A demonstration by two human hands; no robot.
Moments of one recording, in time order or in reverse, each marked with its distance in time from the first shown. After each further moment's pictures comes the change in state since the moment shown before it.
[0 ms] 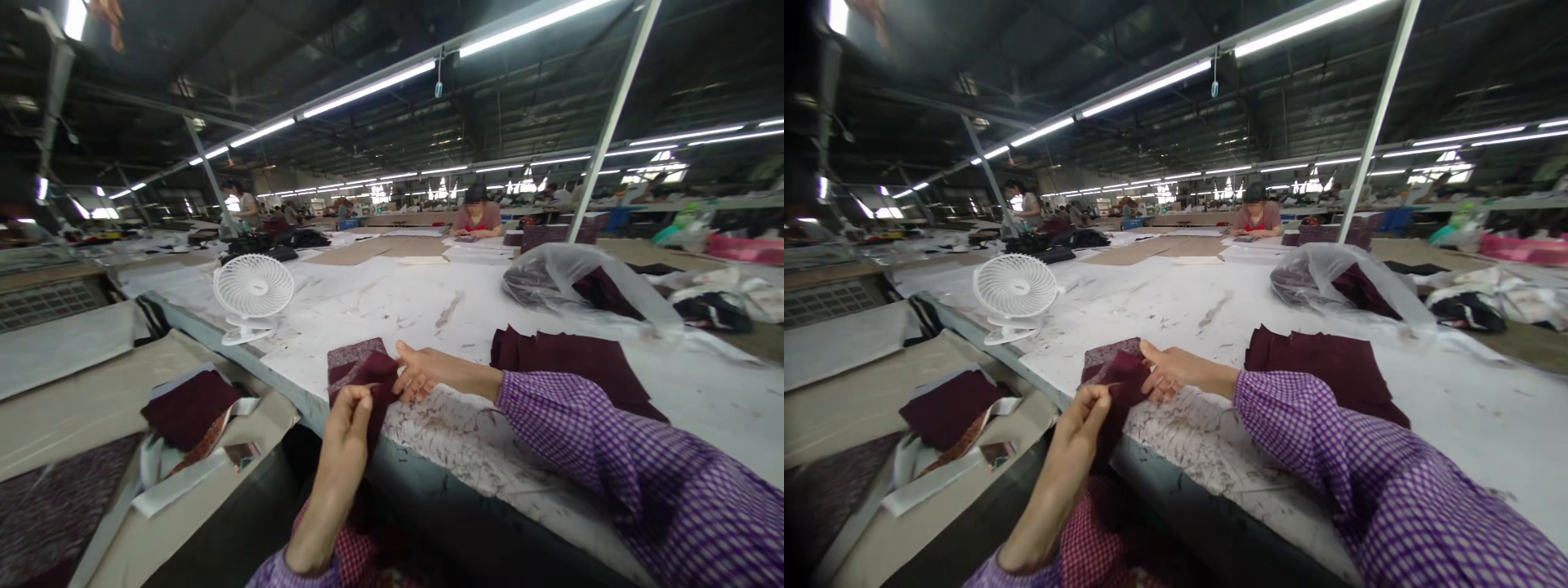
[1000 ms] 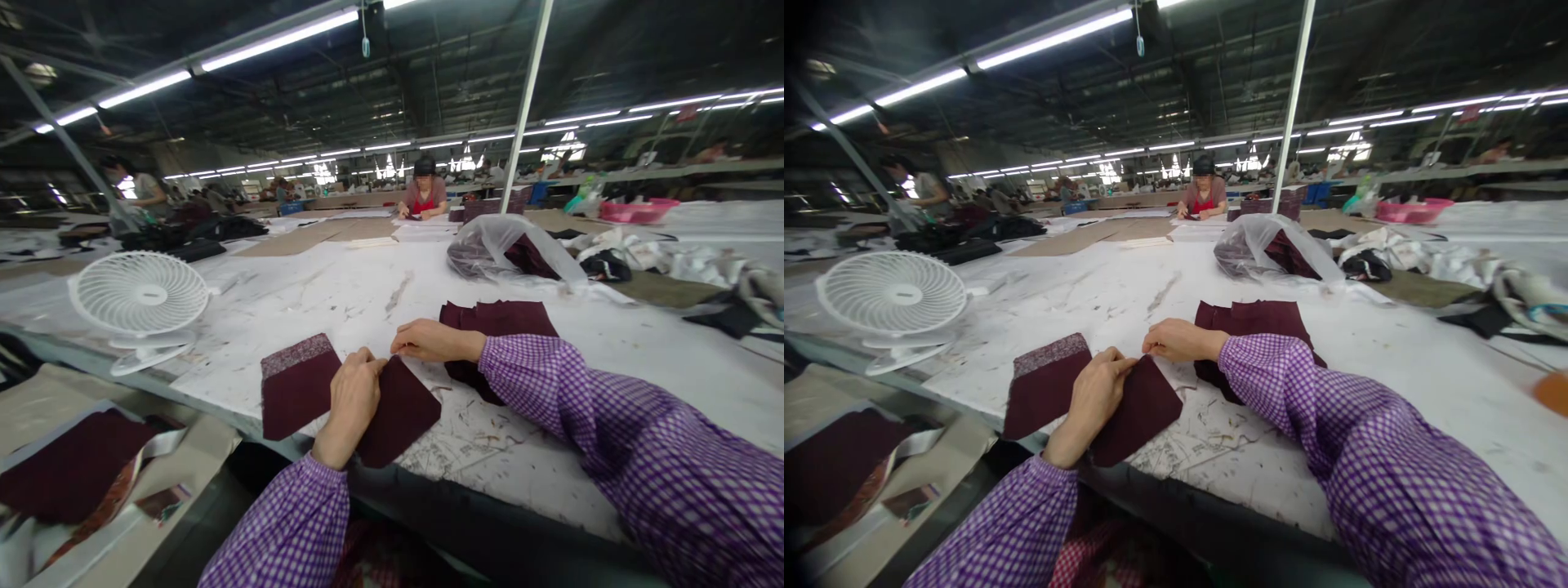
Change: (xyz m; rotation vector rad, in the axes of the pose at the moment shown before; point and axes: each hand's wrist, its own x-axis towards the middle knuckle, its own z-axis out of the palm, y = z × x) left_hand 0.051 -0.015 0.077 1.137 -0.509 0.444; right_hand -0.031 0.052 -0.073 -0.969 0.184 -0.357
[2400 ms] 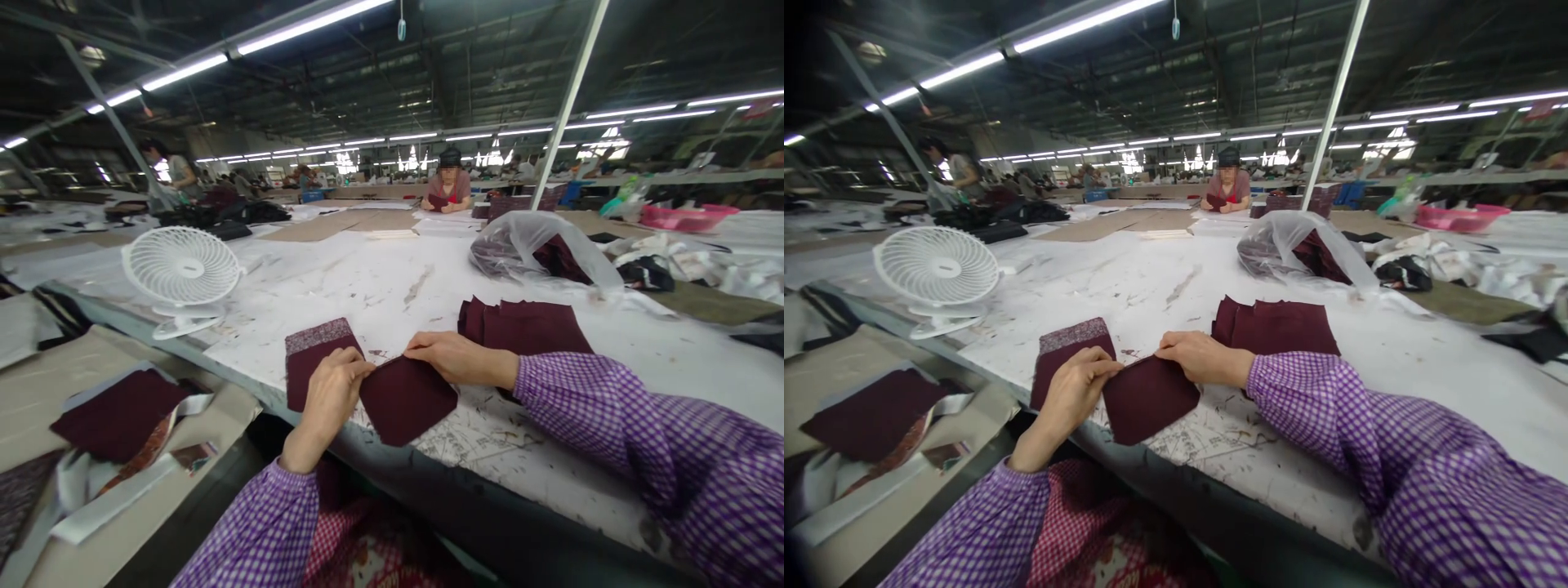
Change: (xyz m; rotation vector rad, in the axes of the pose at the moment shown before) left_hand -0.035 -0.051 -0.015 -0.145 0.117 0.100; right_hand -0.018 -0.036 0.011 -0.101 -0.063 -0.038
